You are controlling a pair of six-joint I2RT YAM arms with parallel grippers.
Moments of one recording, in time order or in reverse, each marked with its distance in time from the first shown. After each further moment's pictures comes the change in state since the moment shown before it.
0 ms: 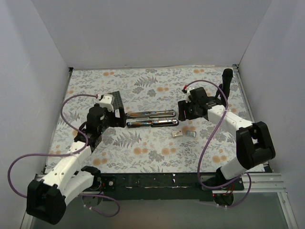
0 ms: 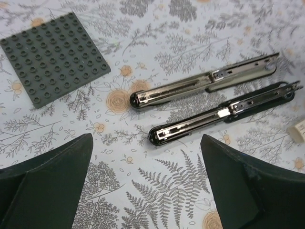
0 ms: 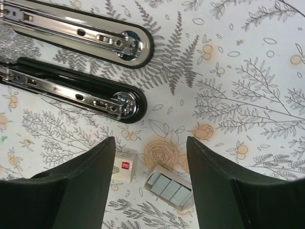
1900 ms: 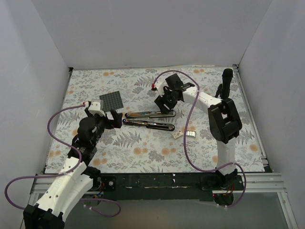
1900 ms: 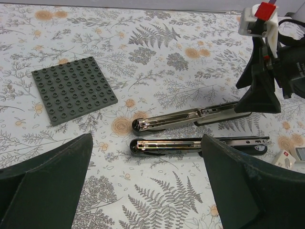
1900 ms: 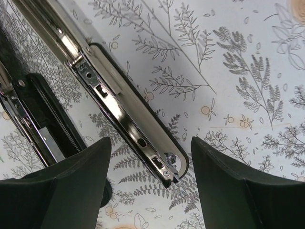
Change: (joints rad) left arm 0.000 -0.333 -0.129 0.087 -0.086 -0.087; right arm 0.126 0.467 0.568 -0.167 -0.184 -0.536
